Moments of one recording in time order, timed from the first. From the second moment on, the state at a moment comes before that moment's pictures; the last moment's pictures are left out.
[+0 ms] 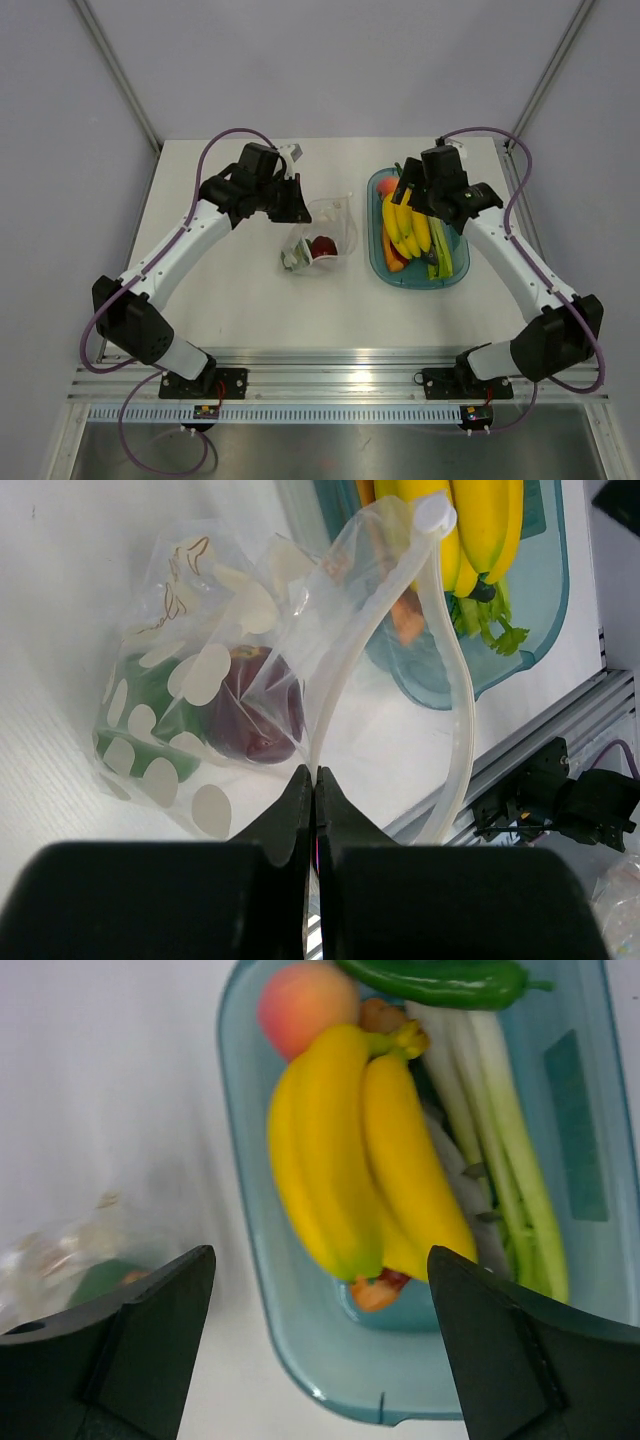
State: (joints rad) left arm -0.51 1.50 1.47 -0.74 0.30 -0.43; right arm 0.41 1.38 1.34 -0.66 0.22 0.59
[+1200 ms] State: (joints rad) left arm -0.52 1.53 1.46 -0.73 0.31 -0.44; right arm 0.20 1.61 1.38 -0.63 -0.14 0.37
